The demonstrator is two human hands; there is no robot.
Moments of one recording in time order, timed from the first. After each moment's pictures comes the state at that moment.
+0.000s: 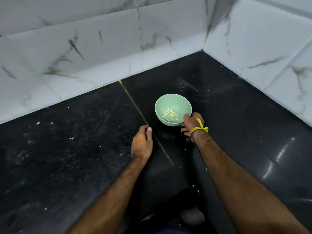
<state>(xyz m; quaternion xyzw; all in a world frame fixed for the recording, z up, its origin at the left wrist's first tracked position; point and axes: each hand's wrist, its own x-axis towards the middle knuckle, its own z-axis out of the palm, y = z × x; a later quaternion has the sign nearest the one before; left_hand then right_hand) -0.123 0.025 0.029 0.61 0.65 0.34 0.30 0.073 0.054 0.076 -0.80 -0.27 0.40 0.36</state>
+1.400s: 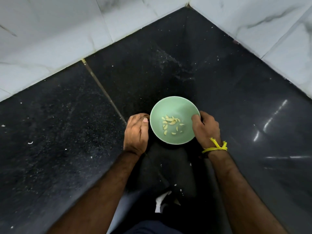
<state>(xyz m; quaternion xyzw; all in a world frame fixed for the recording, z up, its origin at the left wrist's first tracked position) -0.061 0.045 -0.003 0.74 0.52 0.35 0.25 0.151 -0.012 0.060 -0.83 -0.35 0.30 0.31</state>
